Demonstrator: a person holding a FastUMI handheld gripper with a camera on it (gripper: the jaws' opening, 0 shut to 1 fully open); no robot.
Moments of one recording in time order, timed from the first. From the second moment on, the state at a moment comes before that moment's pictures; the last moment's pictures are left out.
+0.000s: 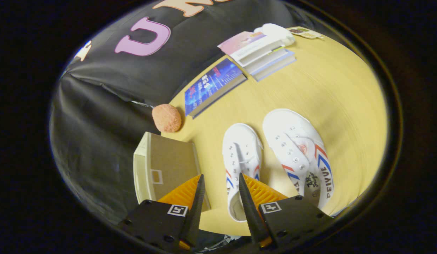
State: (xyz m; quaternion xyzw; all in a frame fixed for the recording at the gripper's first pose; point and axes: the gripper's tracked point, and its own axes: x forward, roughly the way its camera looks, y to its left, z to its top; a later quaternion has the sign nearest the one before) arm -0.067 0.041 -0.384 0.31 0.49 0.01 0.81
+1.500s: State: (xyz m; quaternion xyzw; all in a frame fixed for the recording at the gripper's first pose) arm -0.052 0.050 -0.402 0.33 0.49 0.00 0.81
